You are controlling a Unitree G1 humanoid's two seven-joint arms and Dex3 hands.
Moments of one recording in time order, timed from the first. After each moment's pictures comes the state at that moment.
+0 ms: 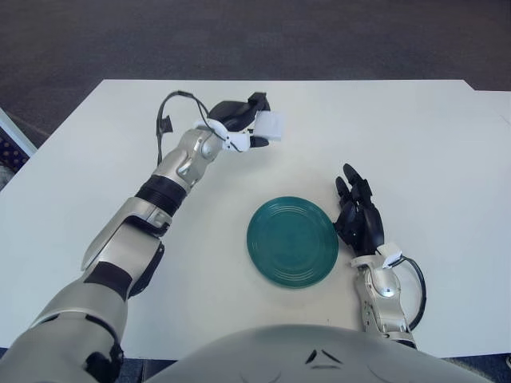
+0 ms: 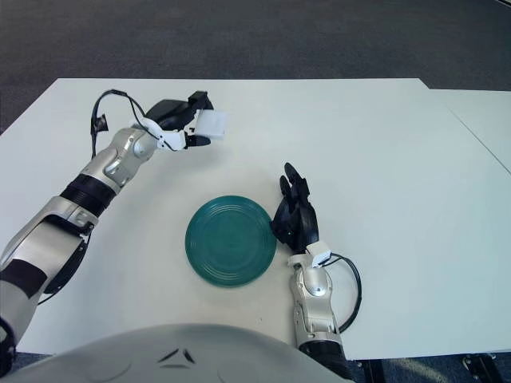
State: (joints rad) left arm -0.72 0.39 -0.43 0.37 0.62 -0.16 -0.14; right arm 0.24 0.06 0.02 0.15 0.06 -0.43 0.07
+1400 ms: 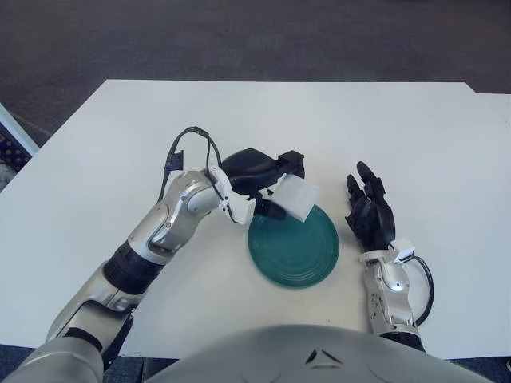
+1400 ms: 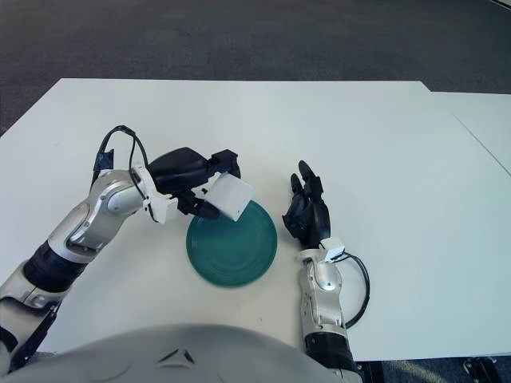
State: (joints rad) left arm -0.28 0.47 -0.46 -0.37 0.56 -0.09 -0.60; right arm 0.18 0.05 -0.10 0.20 0.15 -0.40 0.10
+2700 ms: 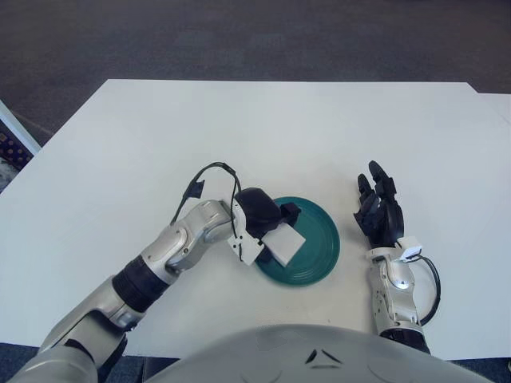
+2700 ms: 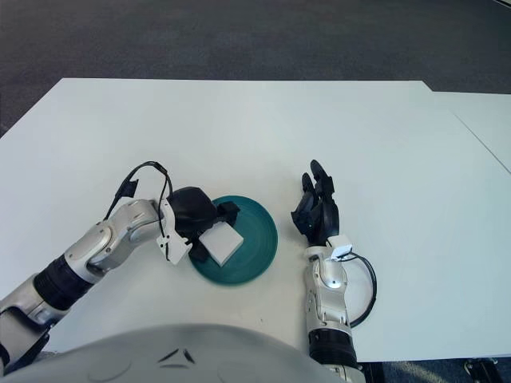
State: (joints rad) left arm -0.27 0.48 -0.63 -0.20 0.87 -0.24 -0.62; right arm 0.17 0.05 -0.12 0.20 0.13 -0.40 0.06
